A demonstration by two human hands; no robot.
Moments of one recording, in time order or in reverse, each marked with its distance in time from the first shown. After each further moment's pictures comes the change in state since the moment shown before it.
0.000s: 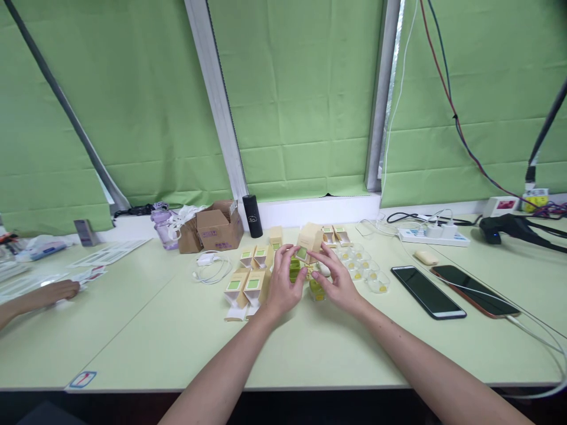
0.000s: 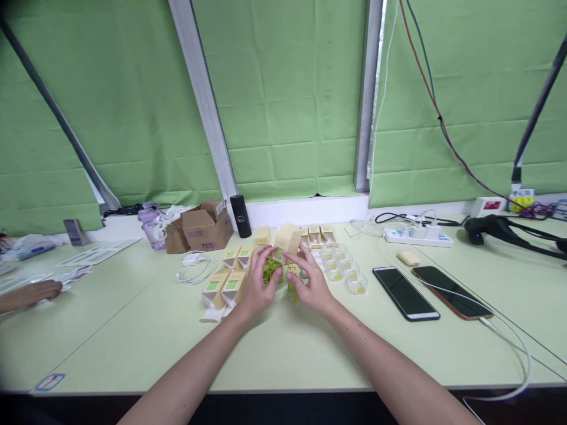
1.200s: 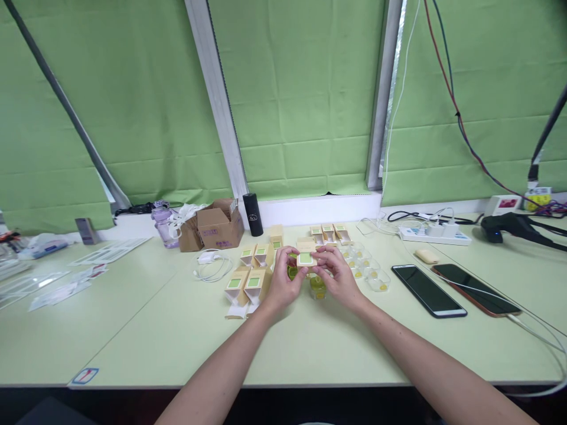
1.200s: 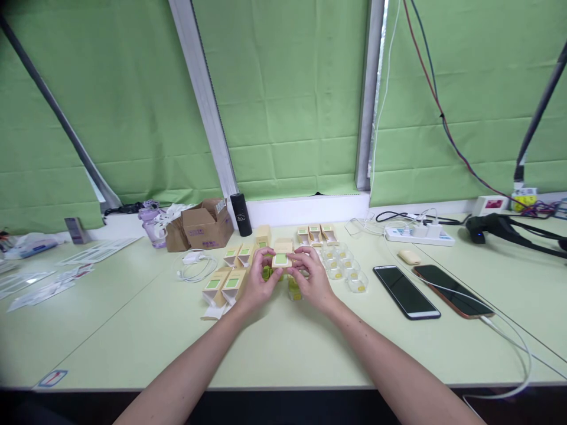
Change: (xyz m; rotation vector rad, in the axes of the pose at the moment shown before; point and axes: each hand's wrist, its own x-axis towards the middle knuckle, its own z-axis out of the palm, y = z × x) left_hand 0.001 -0.008 0.005 -0.255 -0.001 -0.105; right_hand 0.002 0.005 0.004 0.146 0.085 0.041
